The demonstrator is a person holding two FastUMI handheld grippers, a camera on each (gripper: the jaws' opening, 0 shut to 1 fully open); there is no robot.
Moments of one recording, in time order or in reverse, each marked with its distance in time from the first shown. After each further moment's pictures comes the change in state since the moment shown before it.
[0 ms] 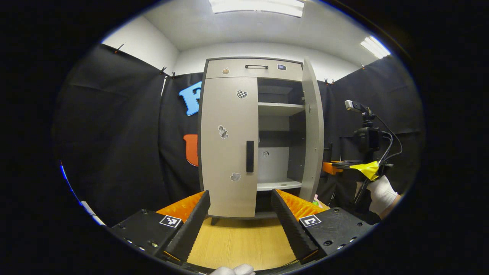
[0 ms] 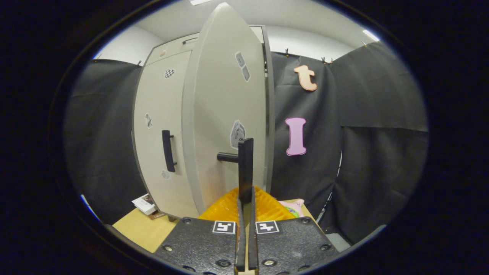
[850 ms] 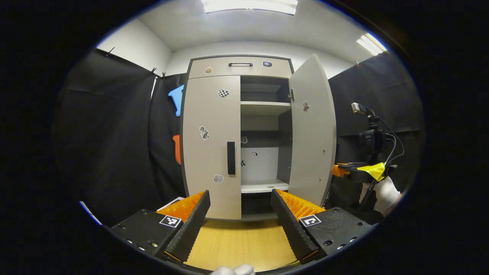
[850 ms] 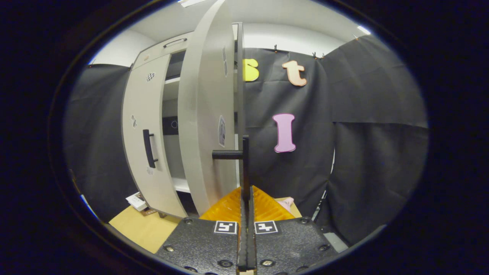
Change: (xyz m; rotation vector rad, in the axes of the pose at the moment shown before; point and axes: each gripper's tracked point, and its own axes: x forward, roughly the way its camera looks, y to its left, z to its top) left arm 0.019 -0.052 0.004 0.013 0.003 -0.031; right arm -0.003 -0.020 -0.002 0.014 0.015 -0.024
